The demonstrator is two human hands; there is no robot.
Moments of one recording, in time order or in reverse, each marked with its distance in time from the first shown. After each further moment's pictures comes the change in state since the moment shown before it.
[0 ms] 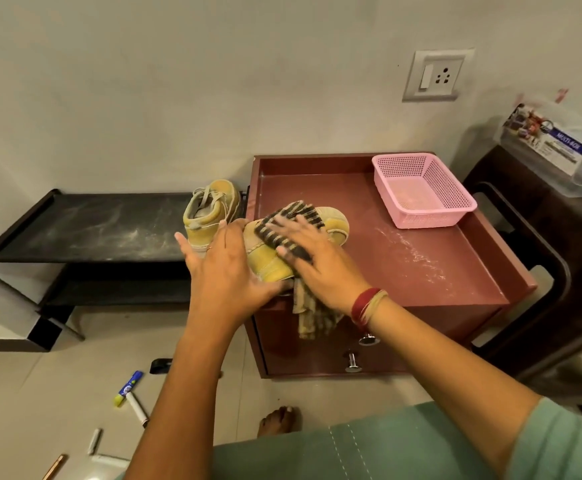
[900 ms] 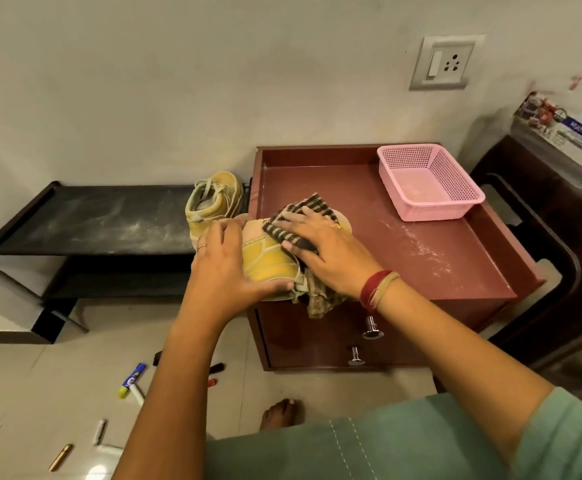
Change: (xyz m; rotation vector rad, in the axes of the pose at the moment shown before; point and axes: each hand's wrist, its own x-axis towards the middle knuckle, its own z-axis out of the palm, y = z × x) left_hand -0.002 -0.016 -0.001 -0.173 -0.157 -0.044; right_hand 0.010 0.007 -0.011 -0.196 -0.070 0.006
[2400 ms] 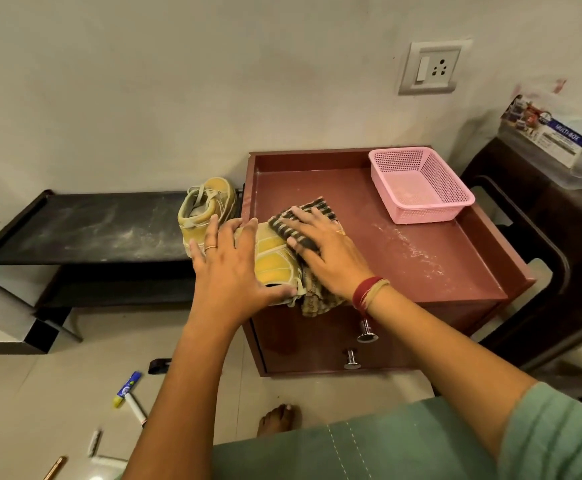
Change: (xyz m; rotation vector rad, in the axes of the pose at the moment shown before) left_hand 0.008 0.015 0.016 0.272 -0.025 -0.001; right_hand -0.002 0.019 0.012 0.087 0.120 0.051
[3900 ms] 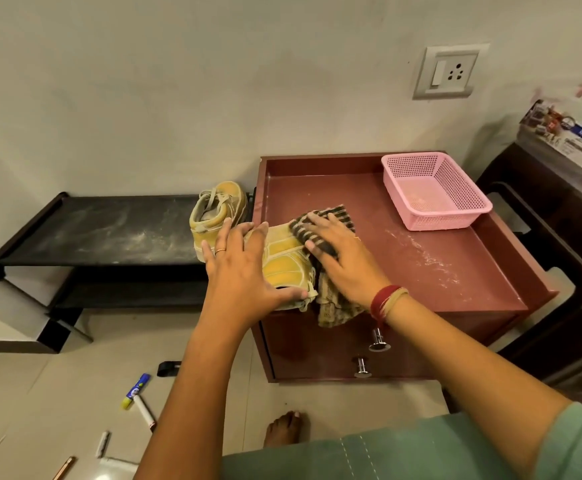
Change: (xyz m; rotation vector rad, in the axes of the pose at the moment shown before) left_hand 0.003 -0.002 -0.004 -0.123 0.014 -0.001; right_hand 0.000 0.011 0.002 0.071 0.057 0.026
